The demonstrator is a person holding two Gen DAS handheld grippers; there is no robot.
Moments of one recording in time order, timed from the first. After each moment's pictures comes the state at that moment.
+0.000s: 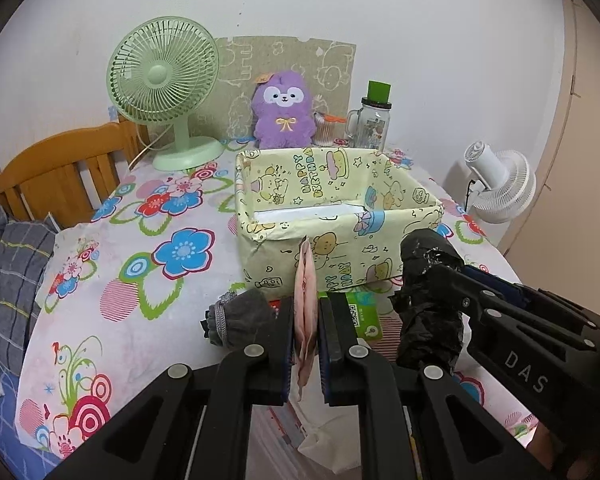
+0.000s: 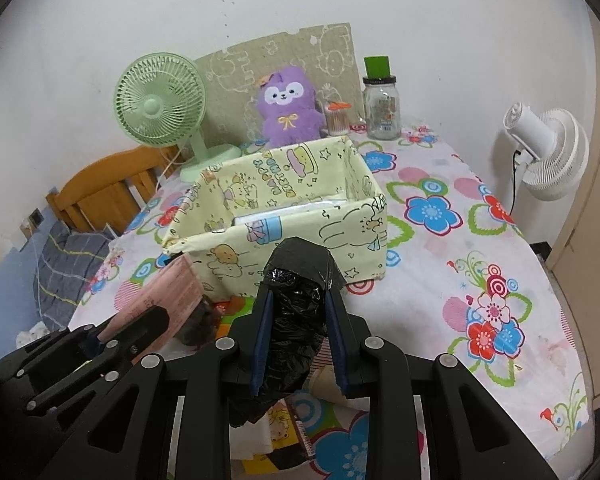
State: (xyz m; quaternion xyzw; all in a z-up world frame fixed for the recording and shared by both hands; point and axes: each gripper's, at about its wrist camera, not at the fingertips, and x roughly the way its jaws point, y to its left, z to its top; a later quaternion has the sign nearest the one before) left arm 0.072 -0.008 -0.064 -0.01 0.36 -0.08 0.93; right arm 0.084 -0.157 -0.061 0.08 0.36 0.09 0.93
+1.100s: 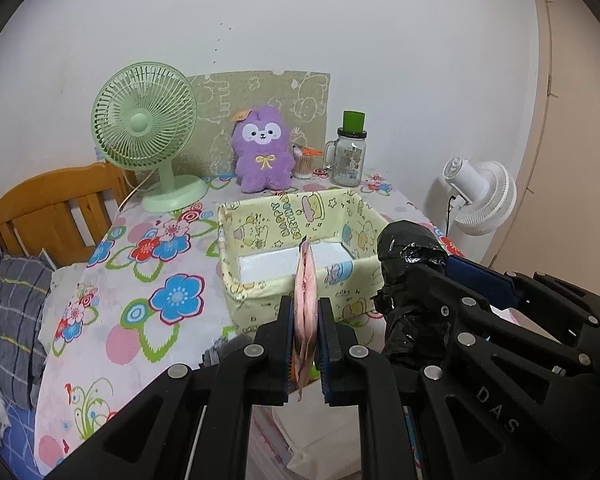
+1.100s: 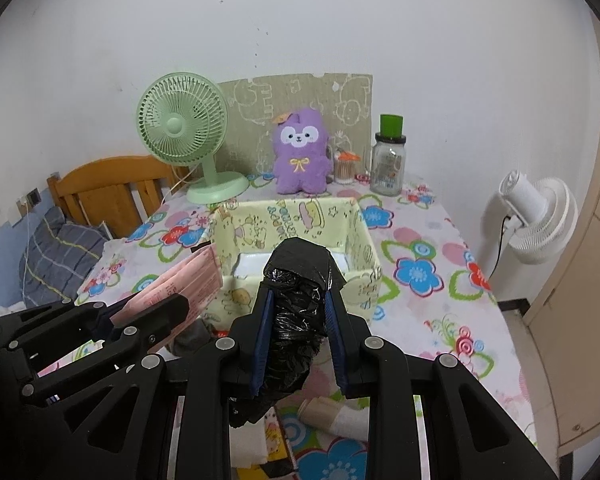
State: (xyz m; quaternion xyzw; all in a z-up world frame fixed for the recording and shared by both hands) left arm 0.075 -0.018 -0.024 0.01 0.32 -0.11 0.94; right arm 0.075 -0.142 -0.014 0.00 0.30 0.08 0.95
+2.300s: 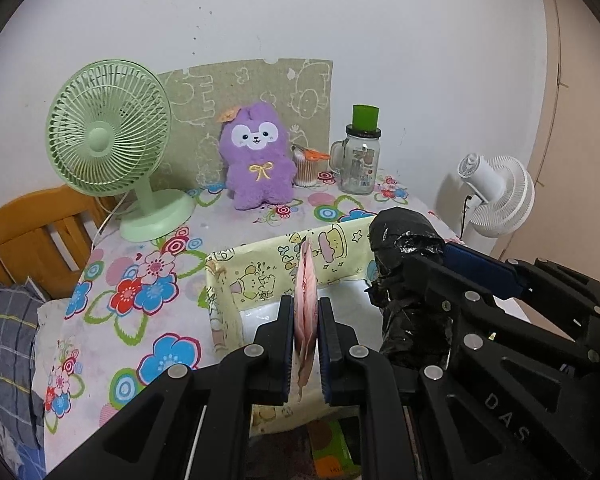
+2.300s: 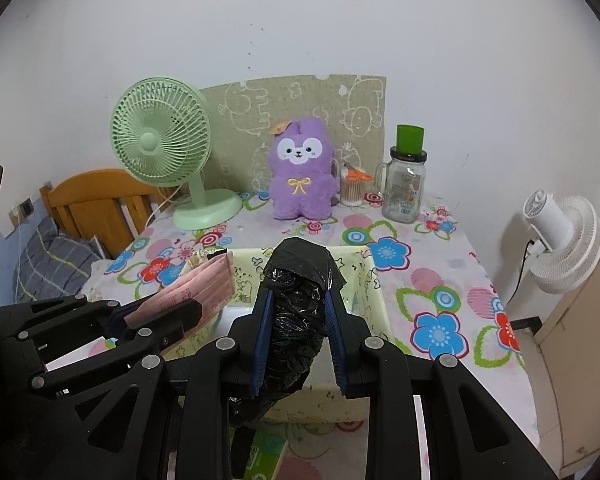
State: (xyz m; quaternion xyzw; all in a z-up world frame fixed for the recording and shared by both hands) left arm 0.183 -0.022 -0.029 0.04 0.34 -0.12 0.93; right arm 0.183 -0.141 -0.019 0.00 0.30 0.10 0.95
